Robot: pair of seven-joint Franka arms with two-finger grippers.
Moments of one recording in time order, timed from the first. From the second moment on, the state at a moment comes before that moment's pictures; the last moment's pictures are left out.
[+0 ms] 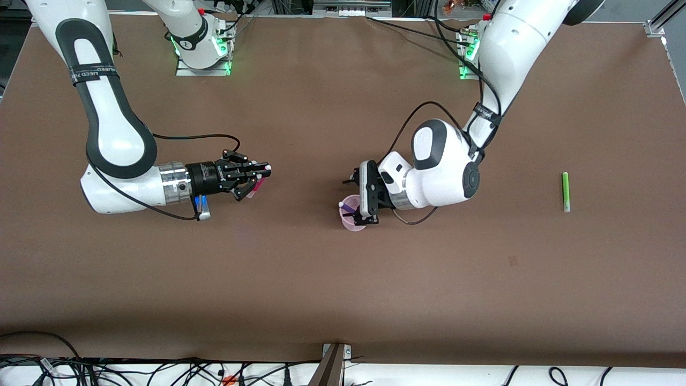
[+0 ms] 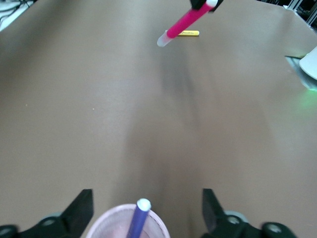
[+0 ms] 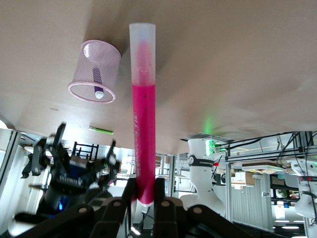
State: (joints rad) left arm -0.31 0.67 -0.27 -1.50 -0.77 2.29 1.43; right arm 0.05 0.50 0.16 -1.68 1.03 1.73 0.89
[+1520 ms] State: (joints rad) left arm -0.06 0.32 -0.22 -1.26 0.34 1.37 0.69; right arm 0.51 0.82 0.17 -1.38 1.57 2.34 1.05
